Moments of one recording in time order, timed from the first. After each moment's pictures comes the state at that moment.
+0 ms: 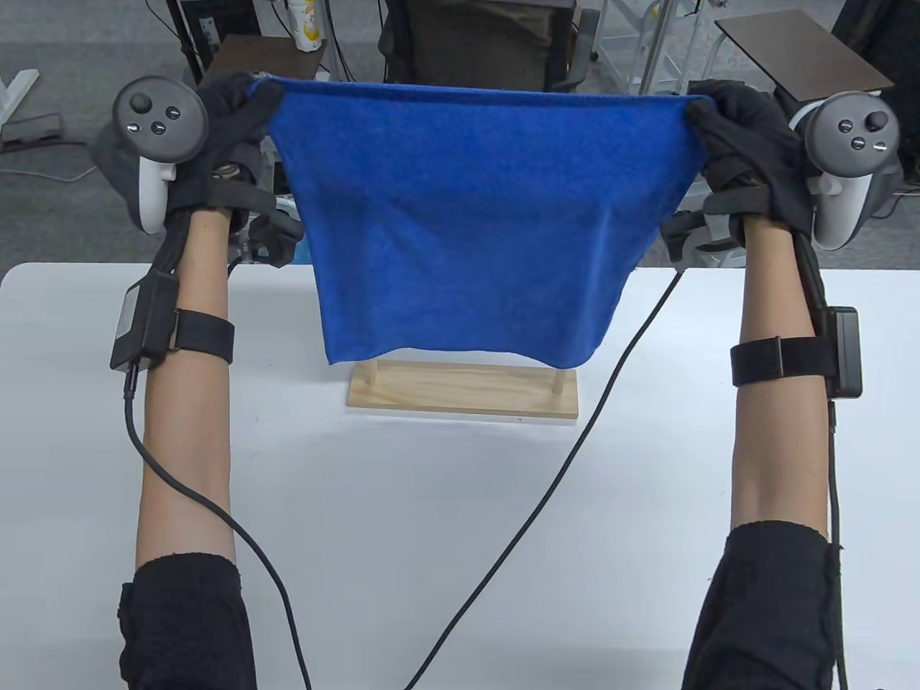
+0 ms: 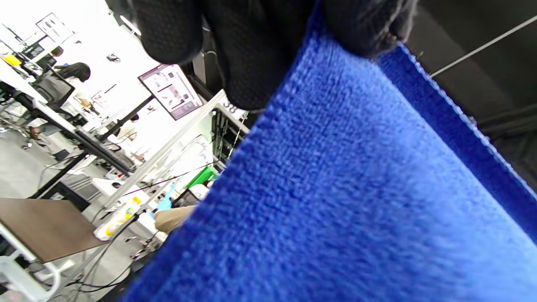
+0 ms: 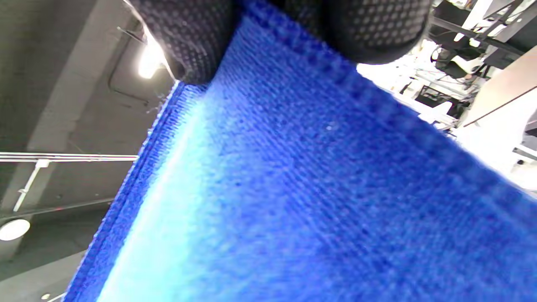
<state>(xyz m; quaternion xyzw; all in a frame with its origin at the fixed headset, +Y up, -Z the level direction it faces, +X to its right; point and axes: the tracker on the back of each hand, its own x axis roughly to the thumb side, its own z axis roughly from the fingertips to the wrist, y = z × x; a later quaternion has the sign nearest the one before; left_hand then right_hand) -0.279 -0.424 -0.501 0.22 0.00 0.34 0.91 0.267 -0.422 -0.487 0.00 -0.22 0.83 0.52</state>
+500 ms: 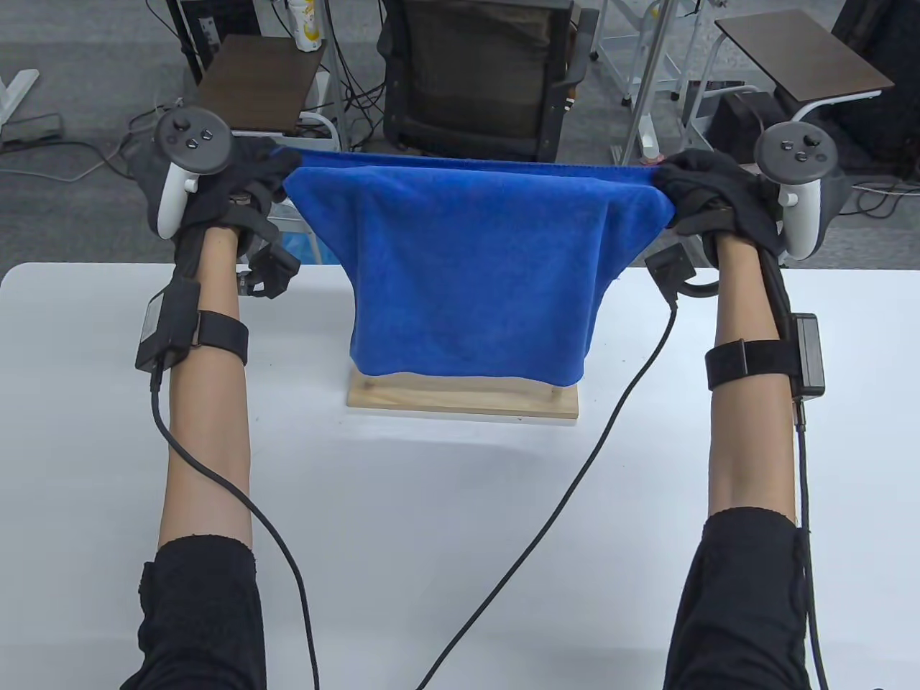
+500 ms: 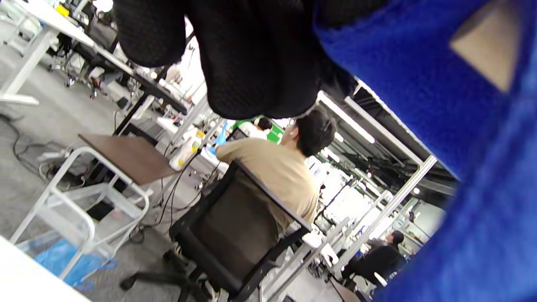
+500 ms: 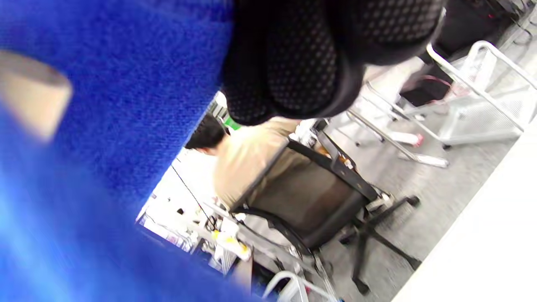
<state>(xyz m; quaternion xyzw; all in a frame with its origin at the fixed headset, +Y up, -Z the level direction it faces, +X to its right) -0.293 -0.491 -0.535 0.05 0.03 0.33 0.94 0.269 -0.484 -0.513 -0.08 -0.04 0.87 0.49</state>
